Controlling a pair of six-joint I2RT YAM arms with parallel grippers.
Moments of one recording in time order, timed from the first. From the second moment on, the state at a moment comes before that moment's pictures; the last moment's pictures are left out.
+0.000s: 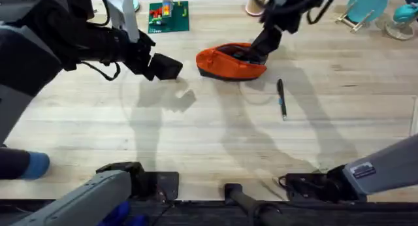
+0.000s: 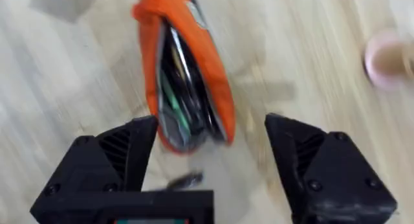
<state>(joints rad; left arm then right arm) 0.10 1.22 0.98 -0.75 0.56 0.65 0.27 1.78 1.66 -1.06 -0.33 -0.82</state>
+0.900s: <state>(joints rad) 0.10 1.22 0.98 -0.75 0.56 0.65 0.27 1.71 1.66 -1.34 -0.08 0.05</state>
